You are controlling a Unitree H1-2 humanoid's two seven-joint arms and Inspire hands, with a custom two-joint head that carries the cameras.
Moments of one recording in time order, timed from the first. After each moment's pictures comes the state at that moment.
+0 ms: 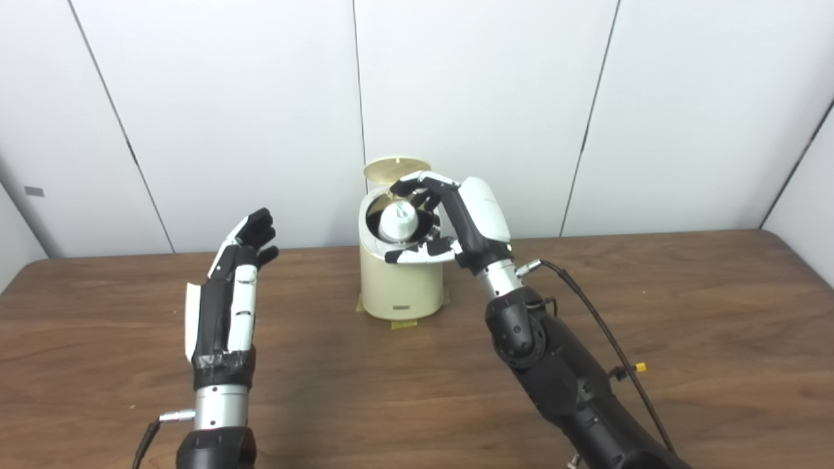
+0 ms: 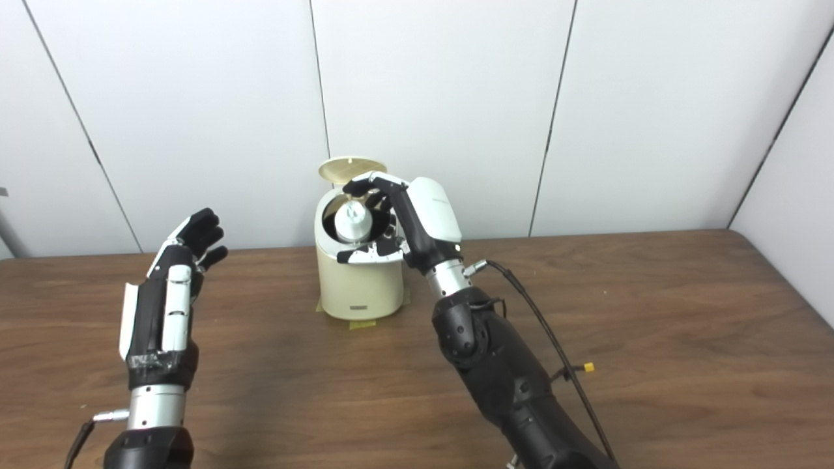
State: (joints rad) left arm -0.17 -0.01 0.05 -0.21 0.05 -0.10 0.07; right arm -0.71 -0.07 0.25 0.56 -0.62 -0.31 -0.42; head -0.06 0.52
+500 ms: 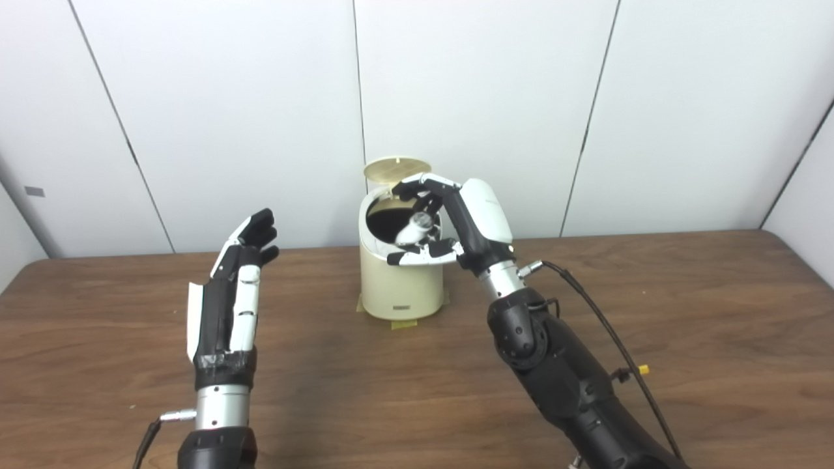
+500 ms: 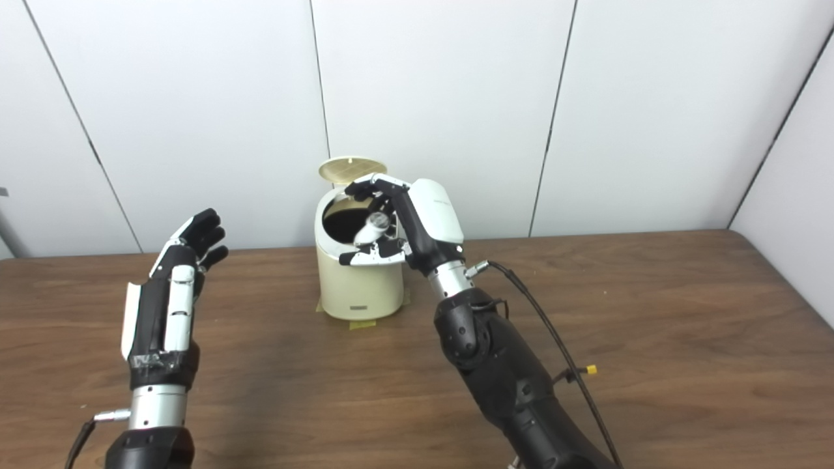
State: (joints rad) left arm -0.17 -0.01 0.05 -0.21 0.06 -0.09 0.07; right arm -0.70 -0.07 0.25 0.55 -0.64 -0.30 -0.43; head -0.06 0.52
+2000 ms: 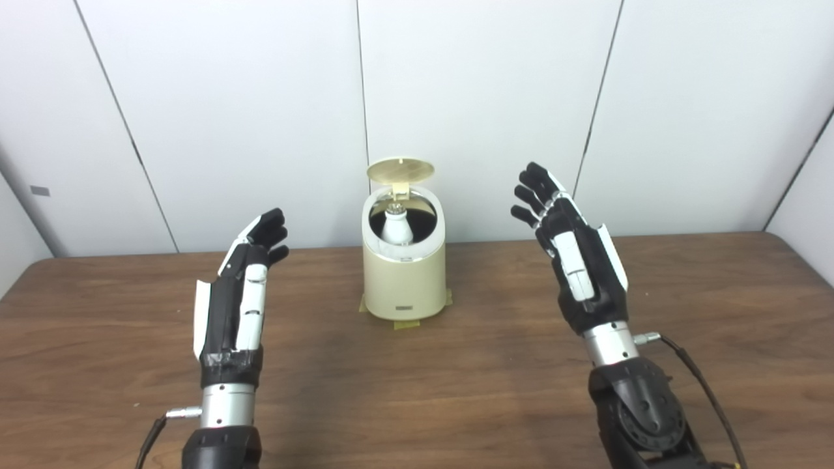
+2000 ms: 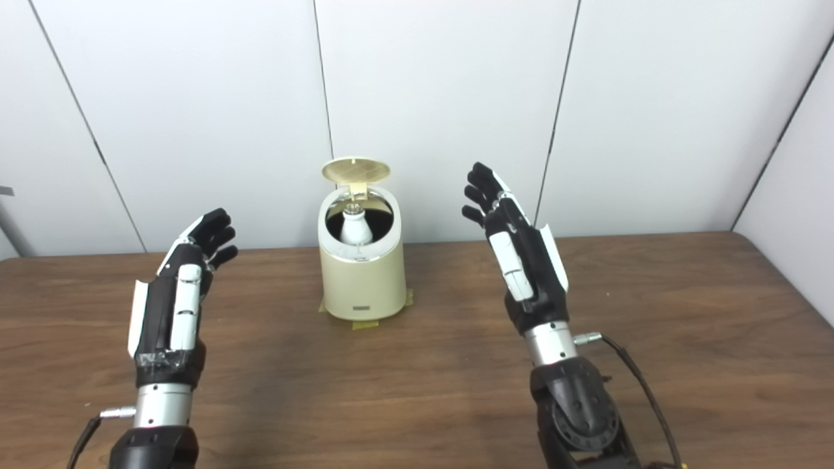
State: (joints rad) left arm -0.16 0.00 0.04 -0.22 0.06 -0.09 0.06; right arm -0.29 -0.14 0.06 -0.10 0.12 -0.12 -0.04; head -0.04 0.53
